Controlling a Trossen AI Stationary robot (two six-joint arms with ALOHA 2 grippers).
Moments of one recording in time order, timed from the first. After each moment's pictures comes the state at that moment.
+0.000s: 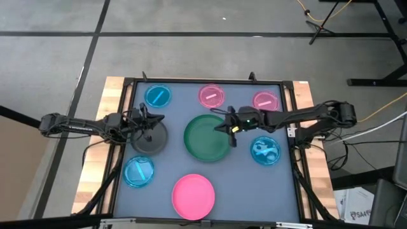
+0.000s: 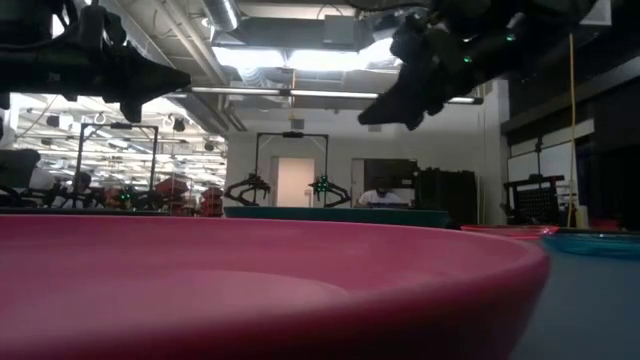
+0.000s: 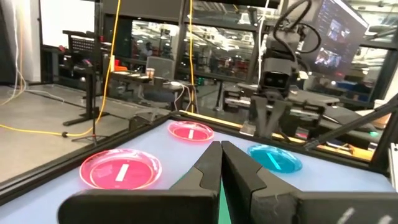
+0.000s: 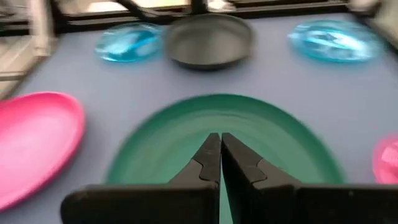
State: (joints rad) left arm 0.02 0.37 0.01 0.47 -0.33 -0.15; right arm -0.07 1.43 0.74 0.24 -0.15 0.02
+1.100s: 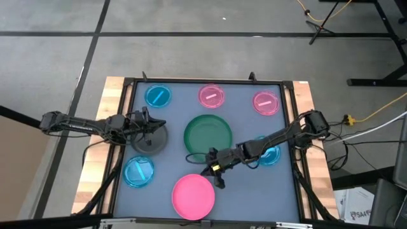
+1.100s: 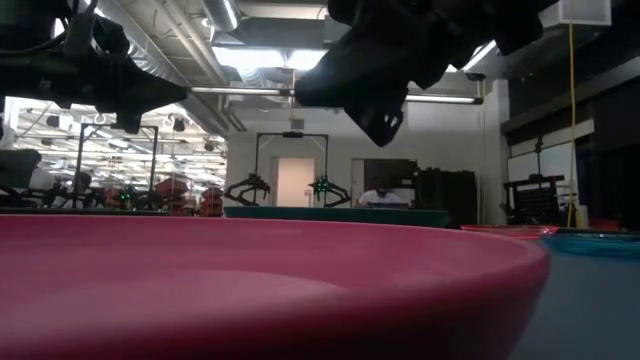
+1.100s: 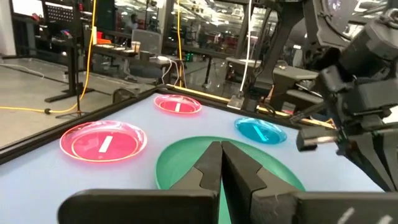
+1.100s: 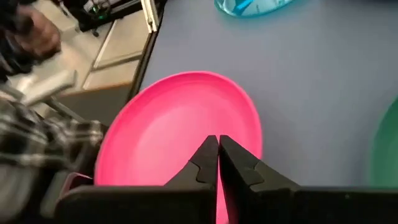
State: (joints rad) left arm -0.03 0.37 0.01 0.37 -0.30 -0.20; right arm 0.33 1.83 1.06 0.23 -0.11 0.48
